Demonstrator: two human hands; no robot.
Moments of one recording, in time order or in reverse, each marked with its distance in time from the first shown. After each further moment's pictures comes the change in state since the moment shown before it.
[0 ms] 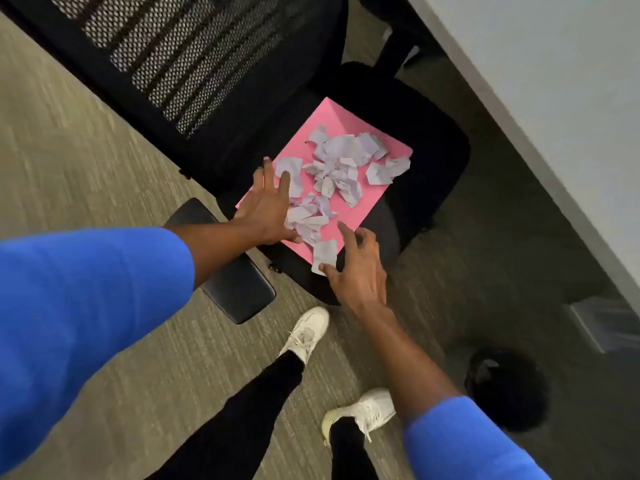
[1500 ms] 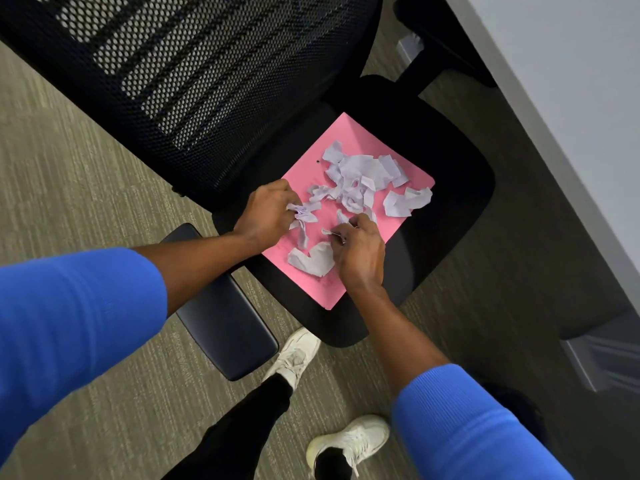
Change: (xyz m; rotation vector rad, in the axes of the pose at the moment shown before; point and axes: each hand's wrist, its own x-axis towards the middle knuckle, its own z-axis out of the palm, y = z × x) left_hand 0.054 -0.035 0.009 -0.527 0.300 0.154; right_hand 0.122 -0.017 0.028 -0.018 0.200 -0.126
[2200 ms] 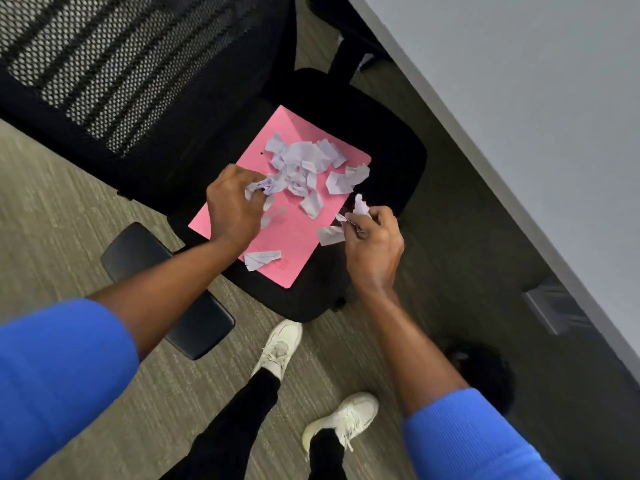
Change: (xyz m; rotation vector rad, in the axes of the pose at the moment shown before) left_hand -0.025 0.081 0.003 -0.216 0.352 -0.111; right_hand -0.056 0.055 -0.085 0.131 0.438 0.111
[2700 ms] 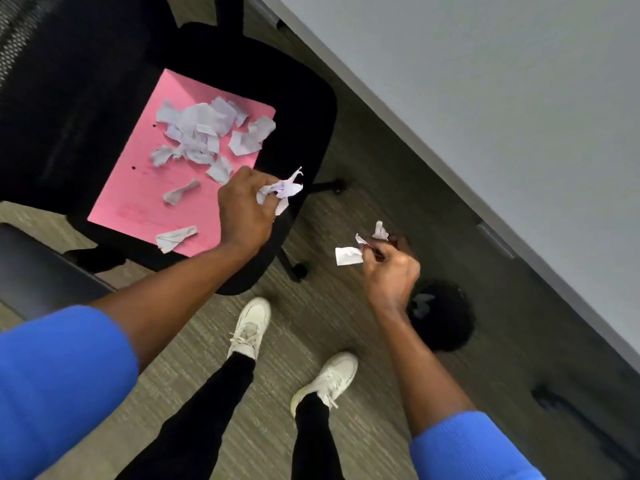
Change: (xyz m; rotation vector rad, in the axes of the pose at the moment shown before) left_hand -0.093 0.099 0.112 -0.139 -0.217 0.086; right_hand -0.089 0.157 -0.106 -0.054 0.069 0.403
